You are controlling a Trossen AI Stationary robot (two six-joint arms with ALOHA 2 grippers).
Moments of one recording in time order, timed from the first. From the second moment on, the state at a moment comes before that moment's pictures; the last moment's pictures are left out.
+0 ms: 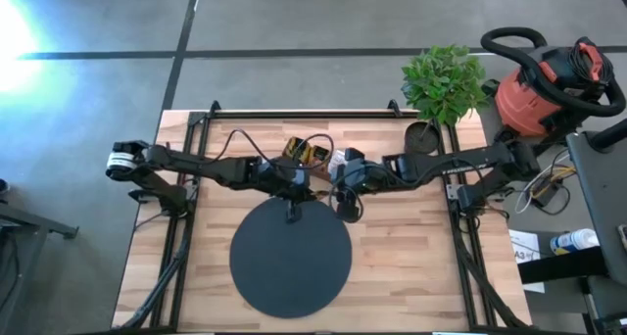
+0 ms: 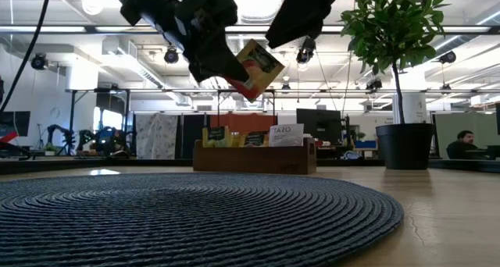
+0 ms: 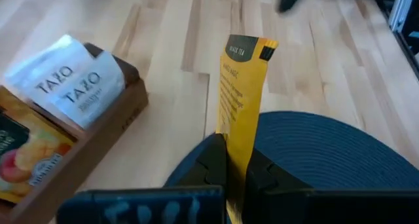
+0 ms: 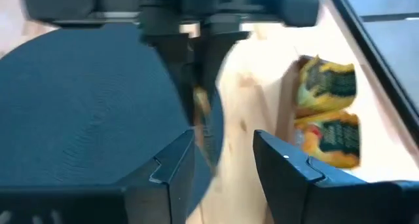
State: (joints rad) left arm 0.03 1.47 0.97 -0.10 0.06 -0.12; right arm 0.09 1.55 1.29 -0.50 0.21 0.15
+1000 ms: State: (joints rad) left arm 0.11 1.35 0.81 0.05 0.14 -0.03; right arm 0.01 1.80 1.61 -0.74 0.13 0.21
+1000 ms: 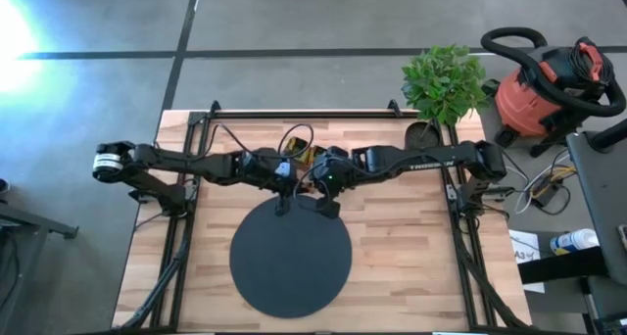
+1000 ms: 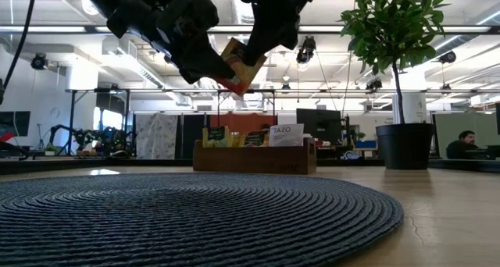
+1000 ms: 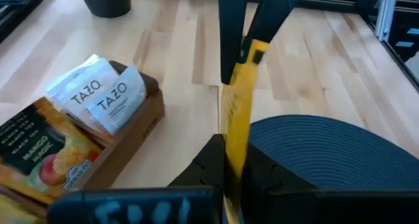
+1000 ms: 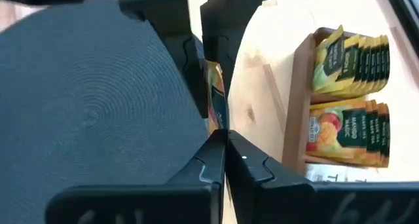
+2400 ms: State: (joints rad) left arm 0.11 1.03 0.64 -0.25 -0.23 -0.53; right arm -0.31 2.27 2.19 -1.26 -0.04 0.11
